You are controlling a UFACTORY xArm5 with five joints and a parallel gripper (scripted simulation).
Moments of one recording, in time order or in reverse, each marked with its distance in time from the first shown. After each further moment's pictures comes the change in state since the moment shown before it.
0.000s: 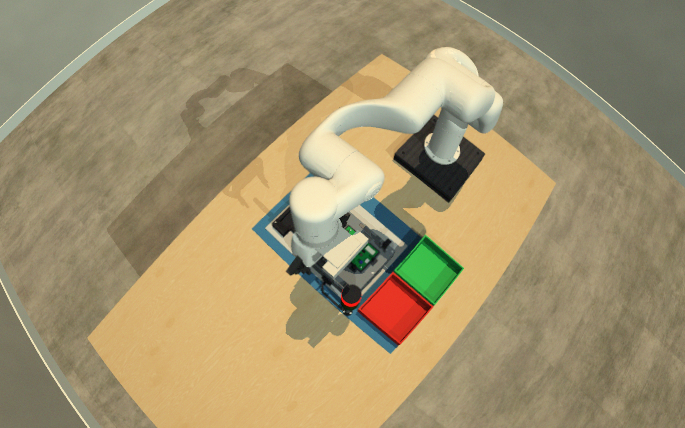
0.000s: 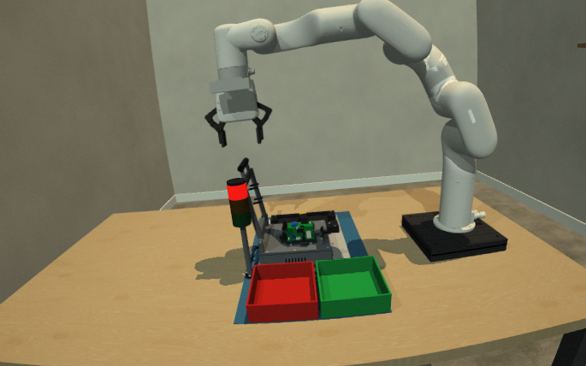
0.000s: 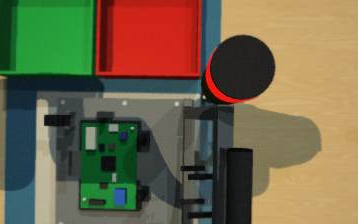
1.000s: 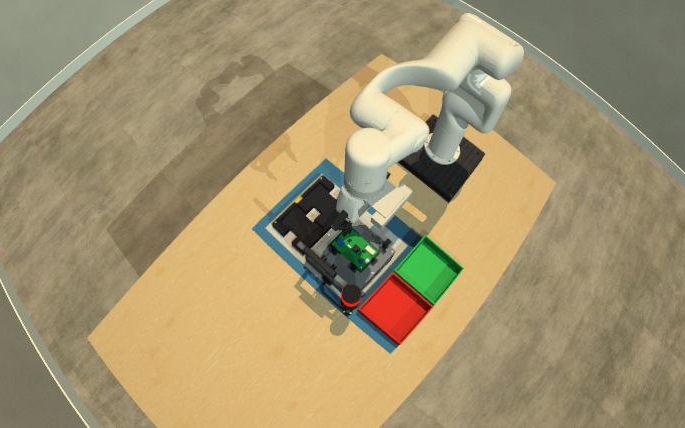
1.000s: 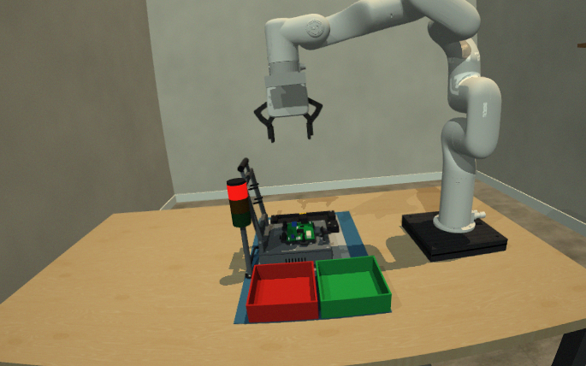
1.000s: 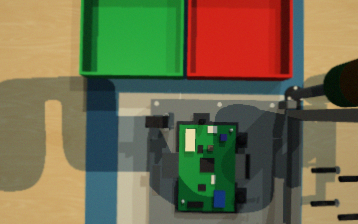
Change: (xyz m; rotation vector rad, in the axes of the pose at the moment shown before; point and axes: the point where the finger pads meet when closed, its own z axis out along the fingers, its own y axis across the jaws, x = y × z) arm 0.000 -0.125 0.000 0.004 0.000 0.000
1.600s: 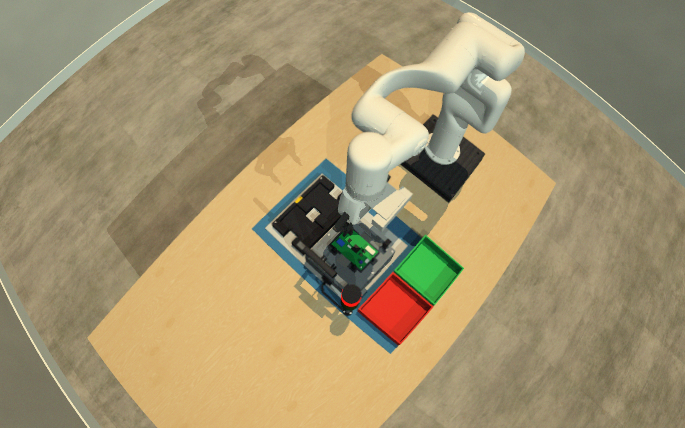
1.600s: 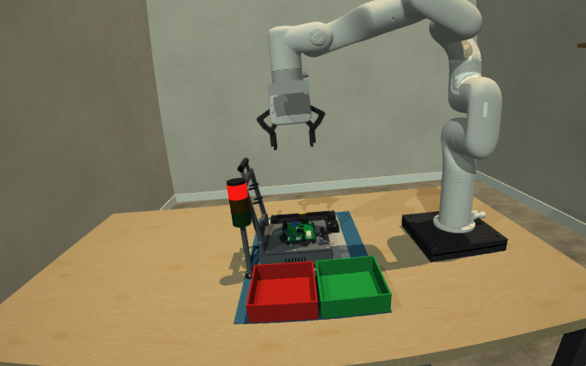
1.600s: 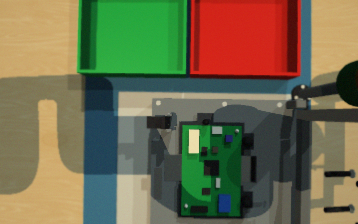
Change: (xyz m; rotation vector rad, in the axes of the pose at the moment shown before) arm 0.000 -0.005 0.019 -0.003 0.000 0.000
